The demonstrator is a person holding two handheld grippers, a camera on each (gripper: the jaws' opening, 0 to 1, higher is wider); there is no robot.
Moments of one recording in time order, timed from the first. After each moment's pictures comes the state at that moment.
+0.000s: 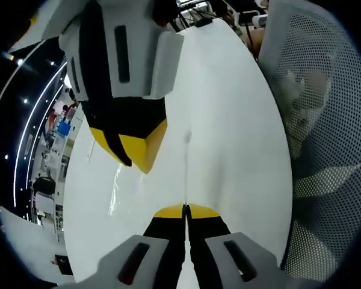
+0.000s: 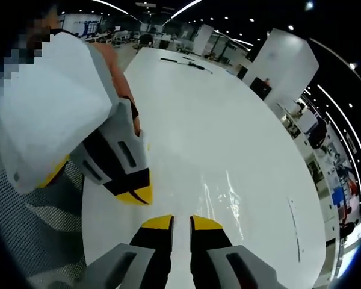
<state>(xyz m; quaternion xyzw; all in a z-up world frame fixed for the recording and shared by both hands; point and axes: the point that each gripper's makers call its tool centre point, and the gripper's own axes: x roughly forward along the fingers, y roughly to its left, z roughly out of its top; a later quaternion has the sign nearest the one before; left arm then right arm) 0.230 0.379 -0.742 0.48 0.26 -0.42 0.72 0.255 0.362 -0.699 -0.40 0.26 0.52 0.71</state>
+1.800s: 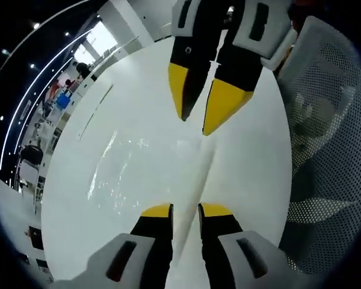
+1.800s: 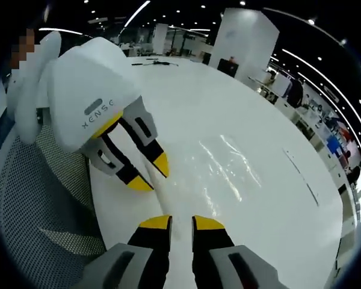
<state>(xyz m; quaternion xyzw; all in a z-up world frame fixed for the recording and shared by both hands) 0.230 0.369 -0.754 0.39 0.32 -0.41 0.76 0.228 0.316 -0.725 -0.30 0.32 0.46 0.77</state>
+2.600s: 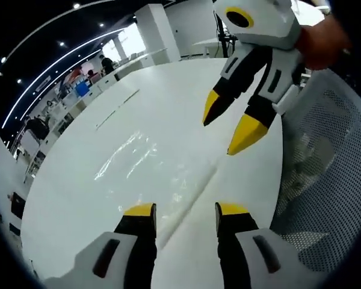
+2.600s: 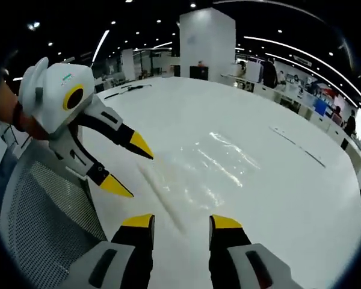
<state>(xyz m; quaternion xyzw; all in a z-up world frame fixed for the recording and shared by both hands) 0.223 0.390 -0.725 0.27 0.30 -0.39 0.83 0.225 0.308 -0.721 -0.15 0.33 0.42 0.83</state>
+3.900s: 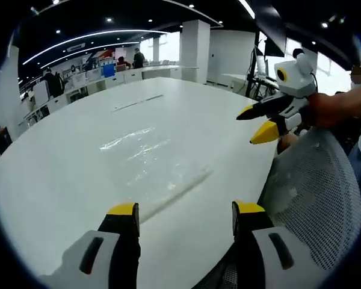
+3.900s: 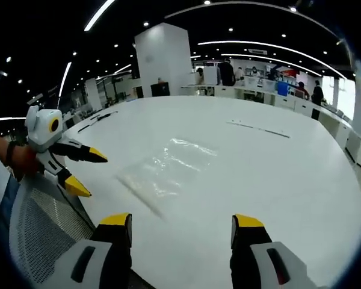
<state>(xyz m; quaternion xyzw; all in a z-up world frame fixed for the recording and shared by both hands) 0.202 0.418 -0.710 0.08 0.31 -0.35 0.88 0.218 0.235 -0.701 -0.05 0.31 0.31 0.89</state>
